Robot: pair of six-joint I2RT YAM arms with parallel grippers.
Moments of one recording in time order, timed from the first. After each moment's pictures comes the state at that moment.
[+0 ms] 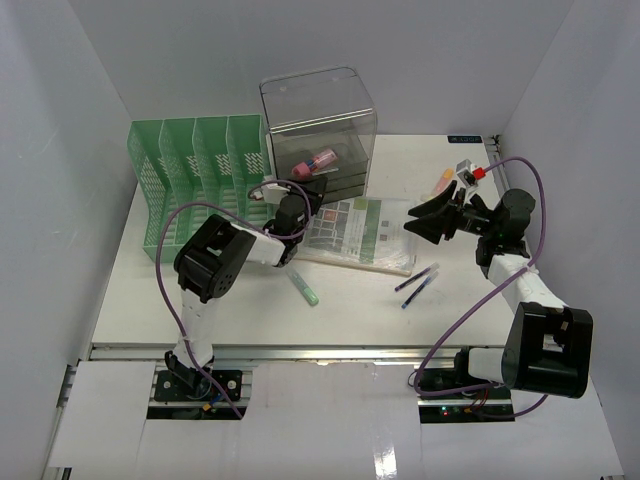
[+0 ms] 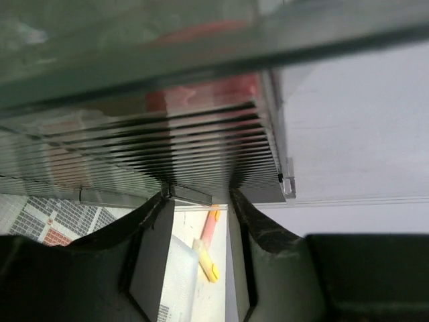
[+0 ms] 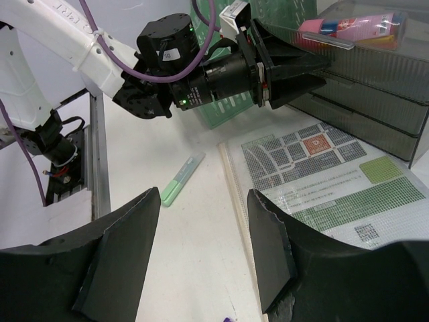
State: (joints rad) left arm -0.59 2.09 1.05 0.98 -0.40 -1.31; right arm -0.10 1.27 0.67 0.68 -1.35 0.39
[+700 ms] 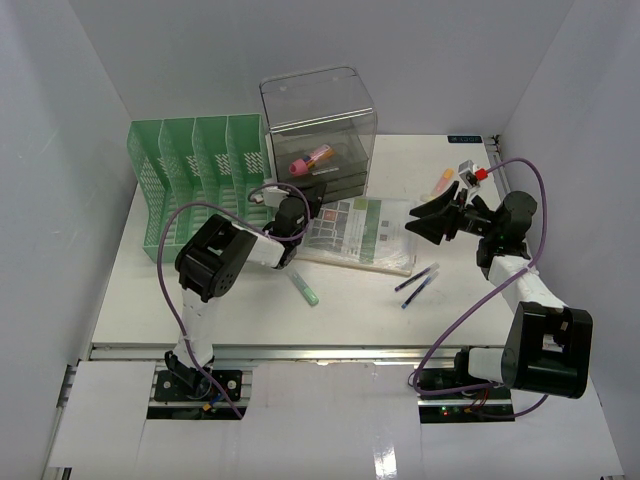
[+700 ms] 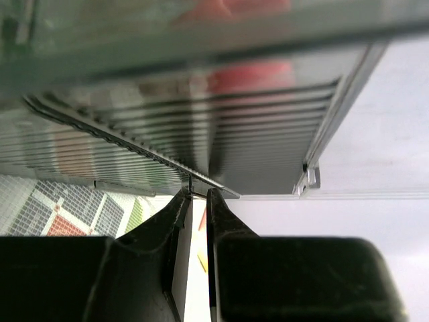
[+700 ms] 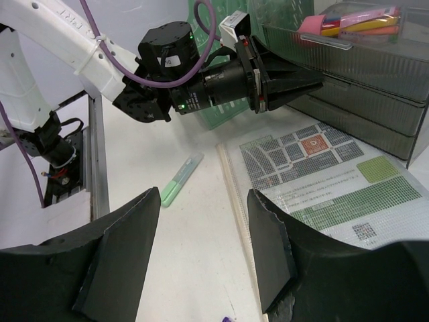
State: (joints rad) left arm -0.59 2.10 1.03 0.99 -0.36 -1.36; right arm -0.11 1.27 0.66 0.73 -1.36 0.41
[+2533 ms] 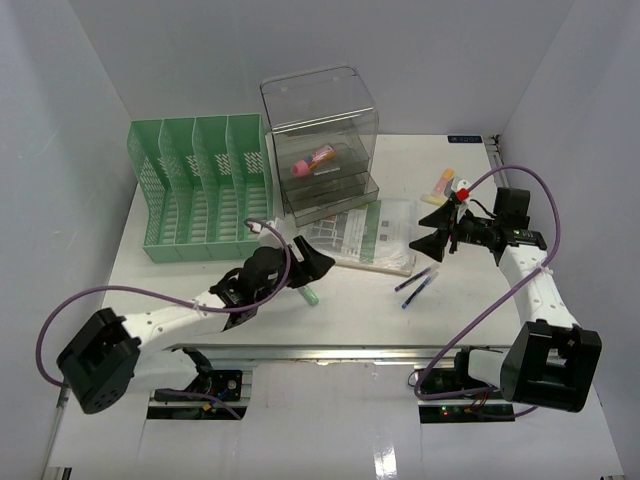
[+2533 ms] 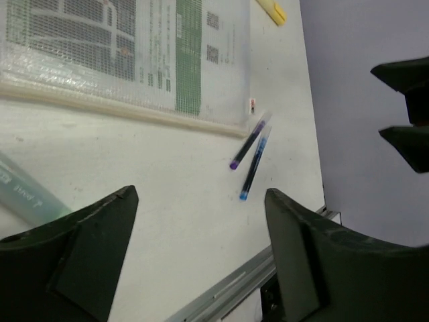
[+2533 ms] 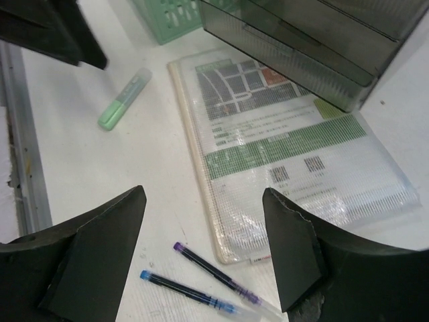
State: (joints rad) left arm -0.83 1.20 0.52 0.33 -0.15 -0.97; right arm -0.12 1.21 0.87 -0.42 -1.22 -0.67
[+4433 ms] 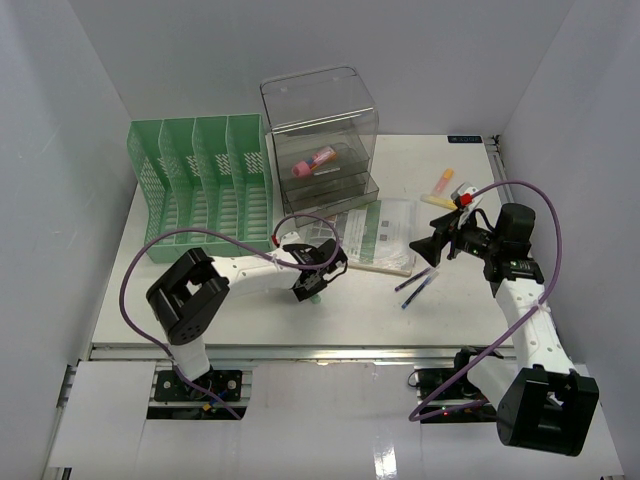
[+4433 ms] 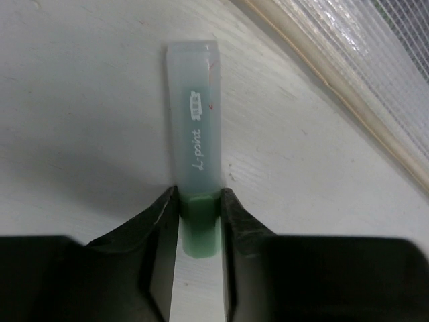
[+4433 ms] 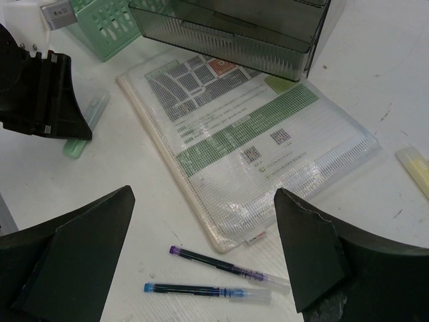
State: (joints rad) left arm -0.94 1.77 1.09 -0.65 -0.43 -1.40; right arm -0.10 0.98 0.67 -0.14 -0.96 -0.30
